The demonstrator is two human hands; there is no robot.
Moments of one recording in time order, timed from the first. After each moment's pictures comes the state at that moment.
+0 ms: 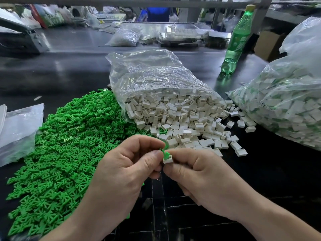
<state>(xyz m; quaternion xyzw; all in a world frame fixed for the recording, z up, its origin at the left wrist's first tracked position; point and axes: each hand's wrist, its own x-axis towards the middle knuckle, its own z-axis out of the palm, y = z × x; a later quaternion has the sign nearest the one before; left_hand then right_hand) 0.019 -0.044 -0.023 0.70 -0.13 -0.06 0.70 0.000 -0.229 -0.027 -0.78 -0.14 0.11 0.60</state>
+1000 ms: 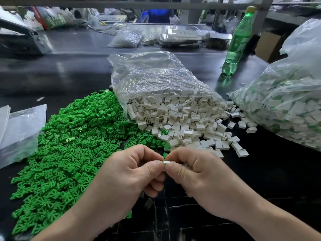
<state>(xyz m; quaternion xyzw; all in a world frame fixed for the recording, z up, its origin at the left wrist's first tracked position) 0.021 -0.038 -0.018 0.74 -0.11 -0.15 0.65 -0.003 -0.229 -0.028 -0.84 -0.11 0.06 0.52</state>
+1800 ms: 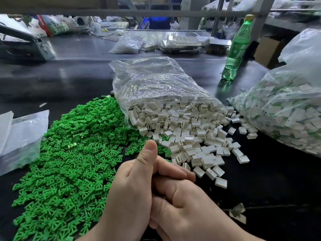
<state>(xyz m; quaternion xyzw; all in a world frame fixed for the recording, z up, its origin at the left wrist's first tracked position) 0.005 -0.065 -0.016 0.61 -0.10 -0.12 0.78 -0.027 -0.183 -0.014 -0.71 -0.09 0.17 0.67</state>
